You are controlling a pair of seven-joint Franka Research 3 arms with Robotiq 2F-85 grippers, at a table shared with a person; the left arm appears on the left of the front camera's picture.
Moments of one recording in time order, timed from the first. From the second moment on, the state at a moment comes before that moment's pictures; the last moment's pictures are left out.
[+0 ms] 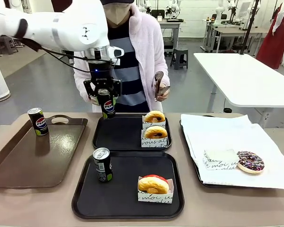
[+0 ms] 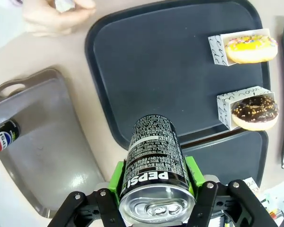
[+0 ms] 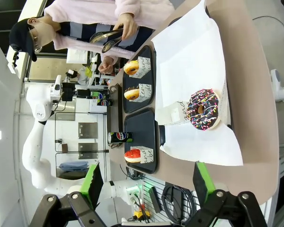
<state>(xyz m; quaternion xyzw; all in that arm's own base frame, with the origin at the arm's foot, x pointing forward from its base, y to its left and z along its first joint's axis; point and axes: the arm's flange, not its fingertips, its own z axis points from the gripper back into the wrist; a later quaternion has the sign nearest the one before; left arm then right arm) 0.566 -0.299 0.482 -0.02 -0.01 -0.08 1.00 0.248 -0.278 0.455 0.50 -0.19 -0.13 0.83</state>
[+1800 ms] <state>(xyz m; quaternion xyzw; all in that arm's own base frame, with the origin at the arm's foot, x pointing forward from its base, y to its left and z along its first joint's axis) 0.443 -0.150 0.493 0.04 -0.01 -0.17 0.98 0.248 -0.278 0.454 0.50 -0.19 -0.13 0.83</state>
